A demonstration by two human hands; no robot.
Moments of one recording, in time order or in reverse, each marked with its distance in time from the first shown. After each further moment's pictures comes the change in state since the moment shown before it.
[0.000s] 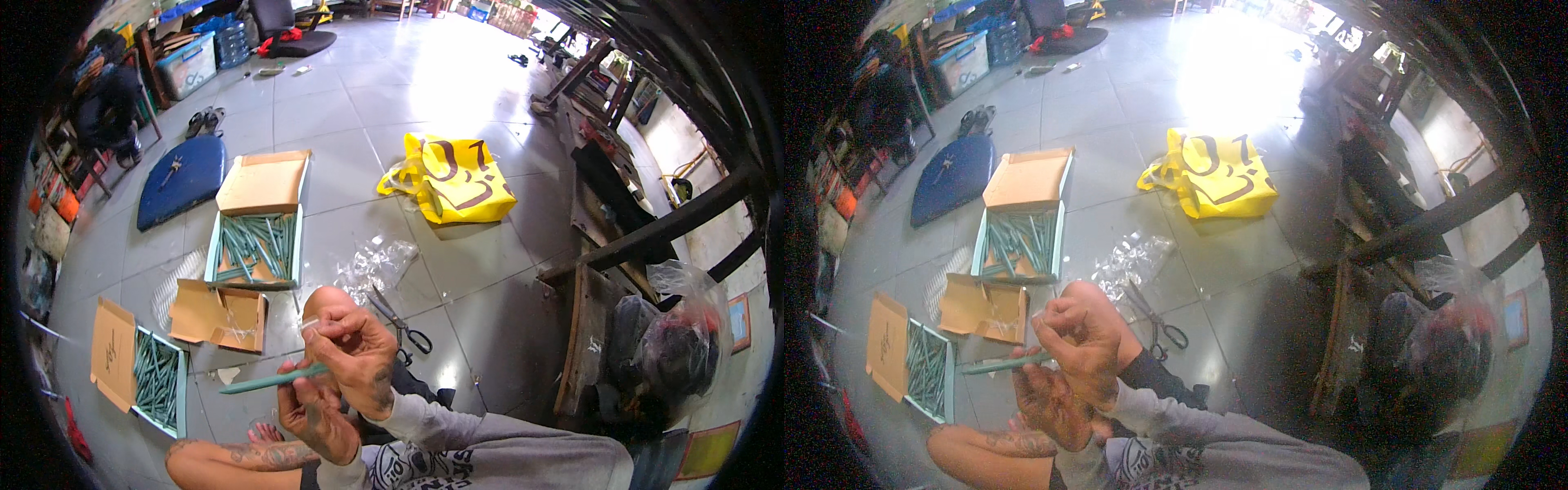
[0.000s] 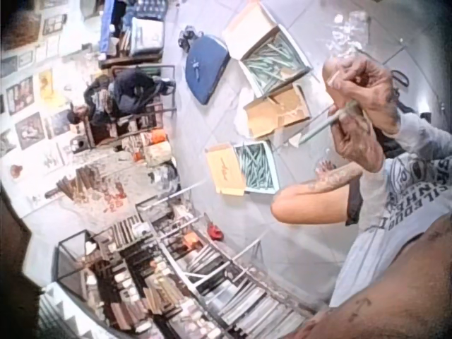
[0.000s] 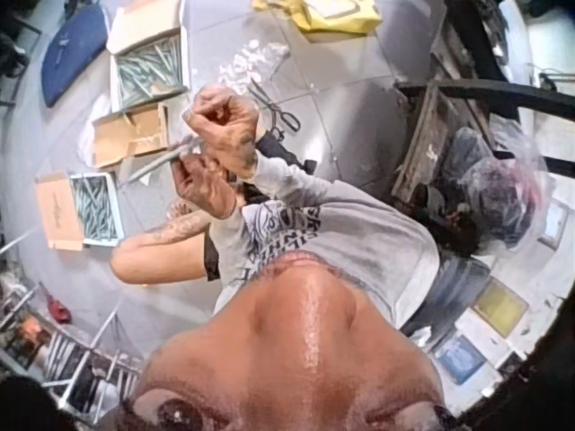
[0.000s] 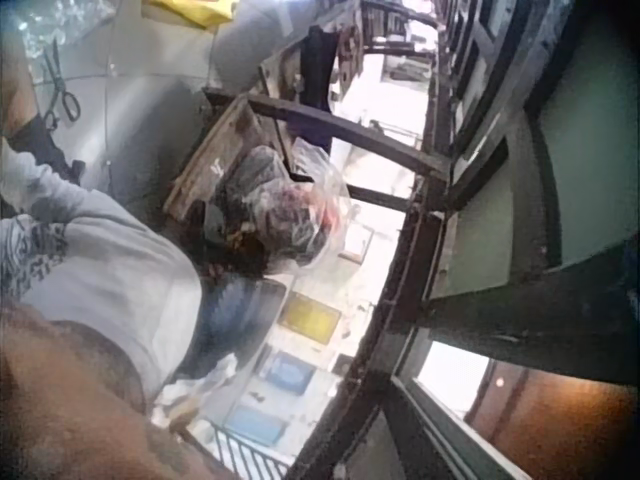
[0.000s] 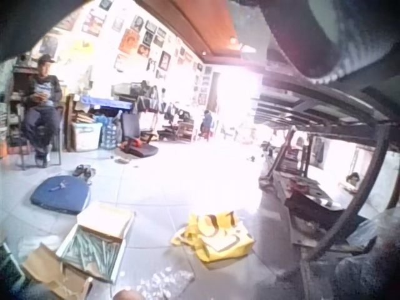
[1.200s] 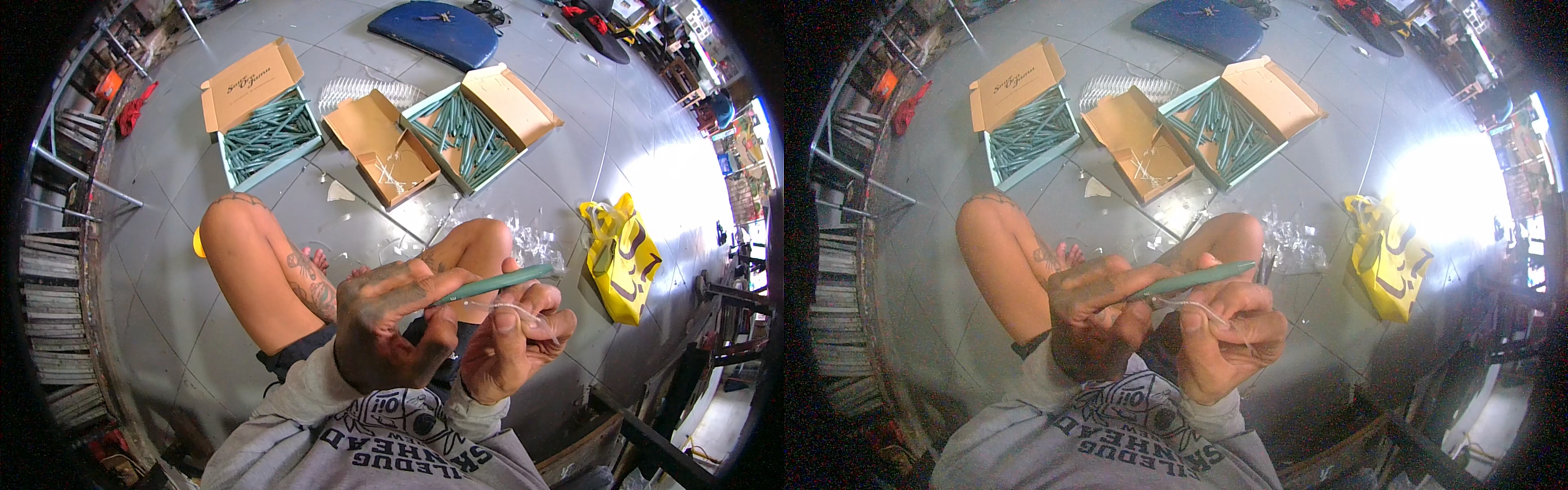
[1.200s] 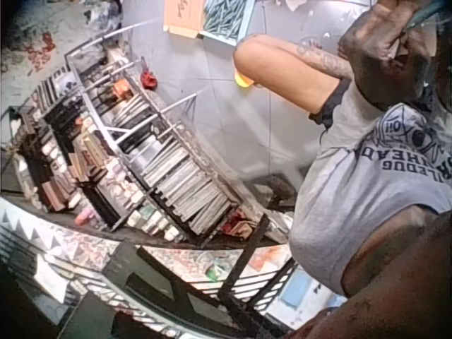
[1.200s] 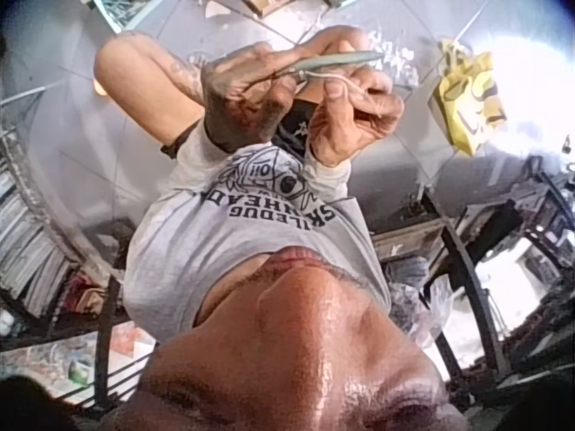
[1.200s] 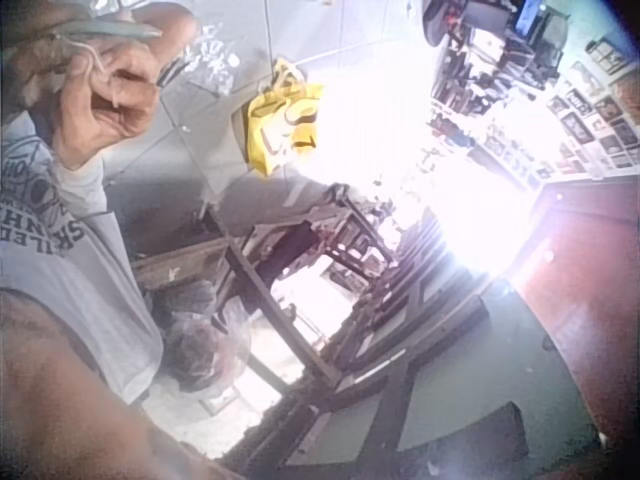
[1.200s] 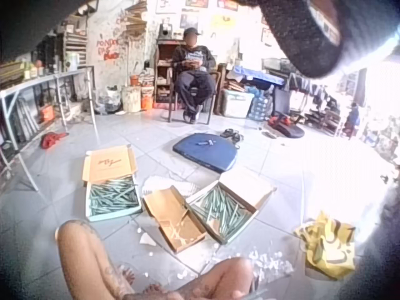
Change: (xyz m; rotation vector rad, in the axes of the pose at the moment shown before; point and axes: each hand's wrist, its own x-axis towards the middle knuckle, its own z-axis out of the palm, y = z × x) left_hand 0.009 0.097 -0.024 0.896 -0.223 0.539; right_hand -0.031 -0.023 0.017 -0.013 -0.279 -0.019
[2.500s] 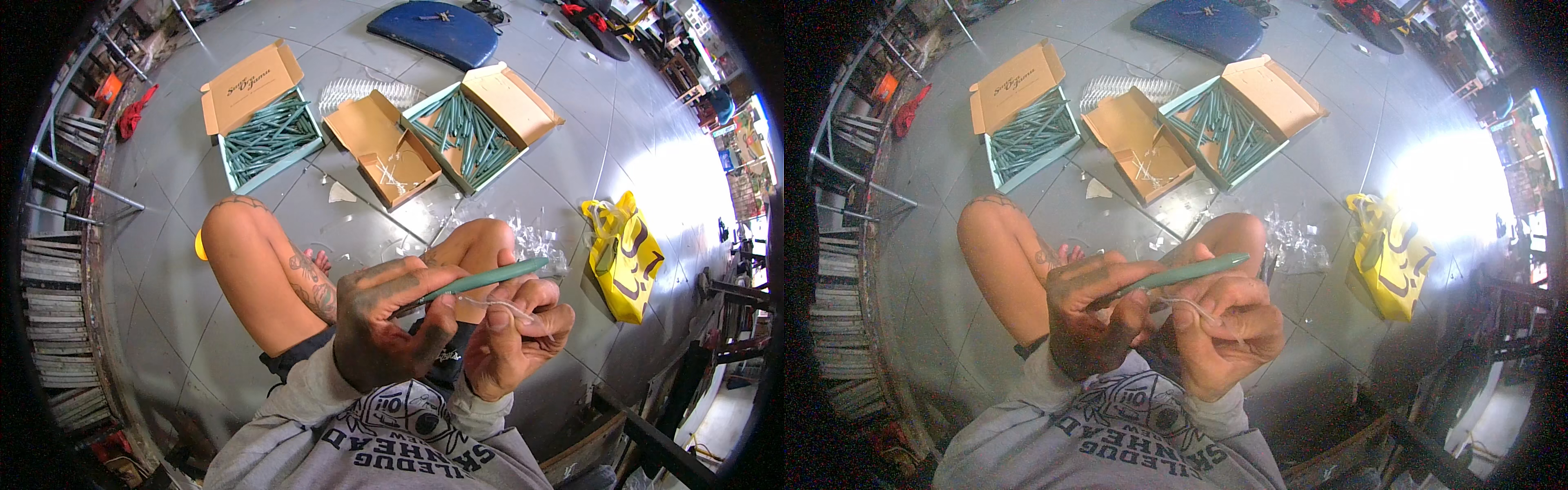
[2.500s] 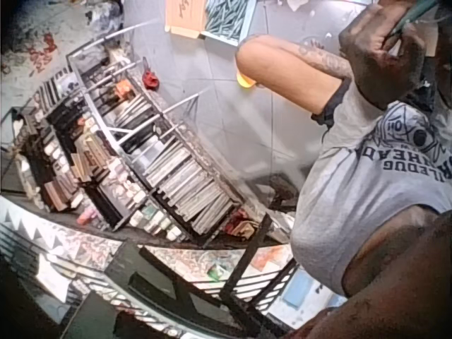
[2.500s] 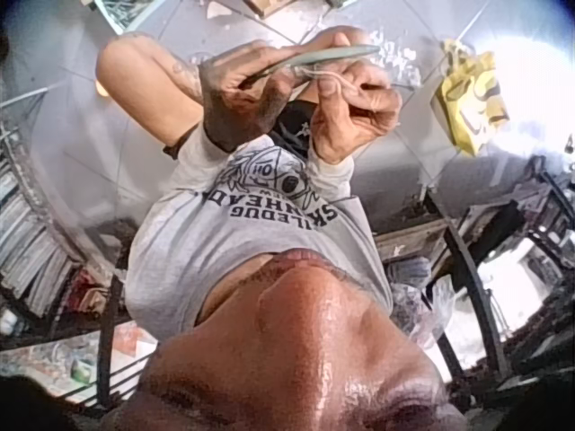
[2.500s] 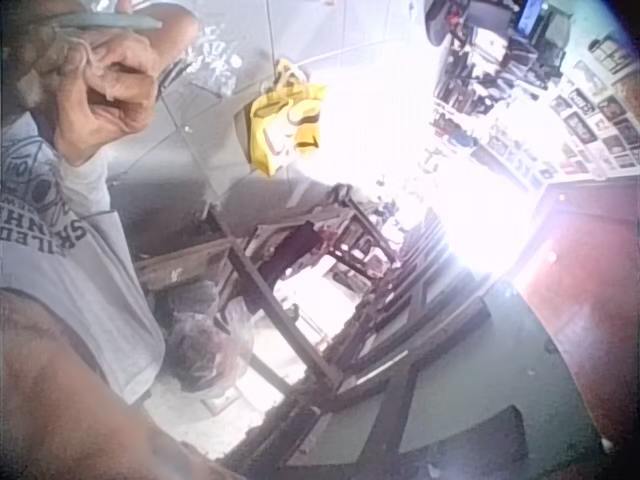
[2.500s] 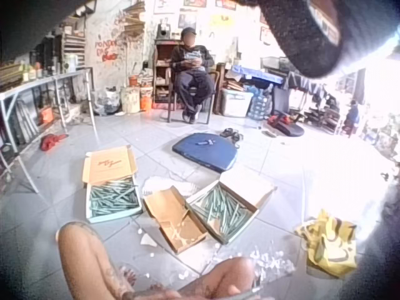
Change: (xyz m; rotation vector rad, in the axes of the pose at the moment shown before) left_hand 0.000 -0.003 -0.005 -0.082 -0.019 -0.082; right_hand 0.003 0.008 -0.003 -0.010 -0.104 -0.039
